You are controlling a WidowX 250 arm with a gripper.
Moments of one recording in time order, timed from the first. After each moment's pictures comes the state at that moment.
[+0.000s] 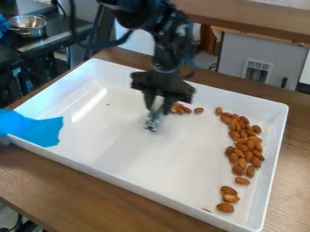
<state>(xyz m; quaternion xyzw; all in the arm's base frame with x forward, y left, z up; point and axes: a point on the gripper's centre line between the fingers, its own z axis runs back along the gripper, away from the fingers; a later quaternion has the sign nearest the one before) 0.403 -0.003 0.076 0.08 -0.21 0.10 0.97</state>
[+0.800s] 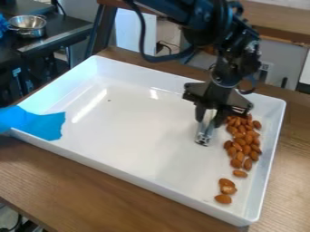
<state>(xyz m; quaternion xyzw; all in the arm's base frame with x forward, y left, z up) 0.421 -0.095 0.069 0.06 -0.21 0.06 0.97</state>
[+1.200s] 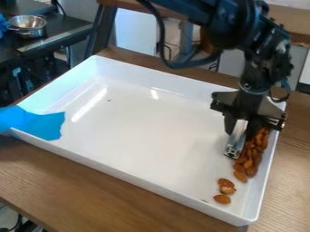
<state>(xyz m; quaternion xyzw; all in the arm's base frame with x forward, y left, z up) 0.408 -0.130 0.077 0.02 -0.20 0.02 0.98</state>
